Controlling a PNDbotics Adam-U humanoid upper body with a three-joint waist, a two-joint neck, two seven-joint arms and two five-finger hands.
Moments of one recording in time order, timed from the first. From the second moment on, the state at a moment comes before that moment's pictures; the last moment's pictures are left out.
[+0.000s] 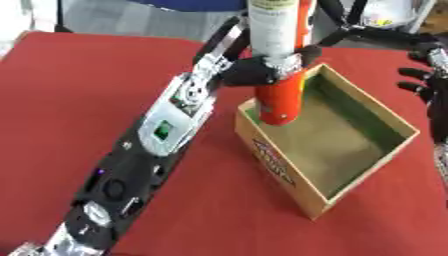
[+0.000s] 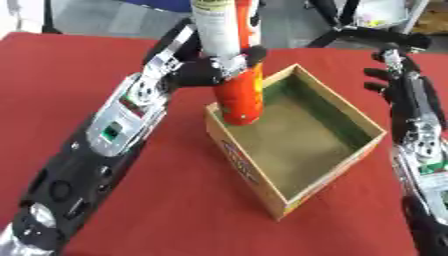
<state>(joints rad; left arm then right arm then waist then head) -0.89 0.10 -0.33 -1.41 -0.05 0.12 -0.07 -0.52 -0.32 0.06 -1.56 -0.11 0.14 -0.22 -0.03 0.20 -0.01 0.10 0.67</state>
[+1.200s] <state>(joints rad) -0.90 0.09 -0.32 -1.33 -0.20 0.03 -0.11 -0.52 -0.31 0.06 -1.56 -0.11 0.14 -0.23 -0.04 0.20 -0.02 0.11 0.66</state>
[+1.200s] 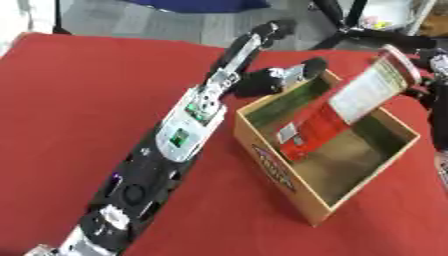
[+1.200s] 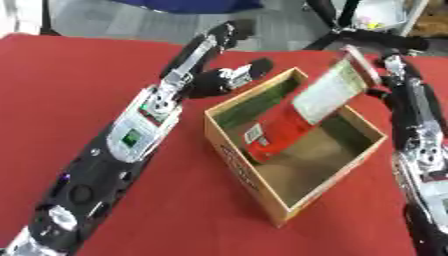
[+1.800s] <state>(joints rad) -0.86 0.11 -0.30 -1.35 -0.18 0.04 -0.10 -0.52 -0.31 0.06 -1.56 -0.12 0.14 -0.23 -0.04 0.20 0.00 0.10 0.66</state>
